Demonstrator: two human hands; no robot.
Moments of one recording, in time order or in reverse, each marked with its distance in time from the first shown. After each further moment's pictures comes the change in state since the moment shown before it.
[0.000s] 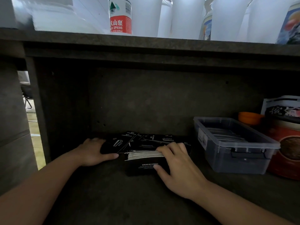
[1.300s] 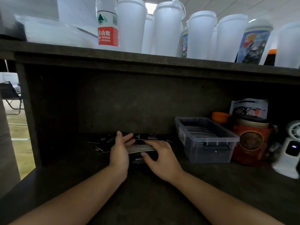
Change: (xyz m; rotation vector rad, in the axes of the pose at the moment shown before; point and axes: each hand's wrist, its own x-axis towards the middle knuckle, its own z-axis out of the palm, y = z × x) left_hand -0.057 0.150 0.029 -1.784 0.189 -0.091; right_hand 0.004 0.003 0.008 0.209 0.131 0.207
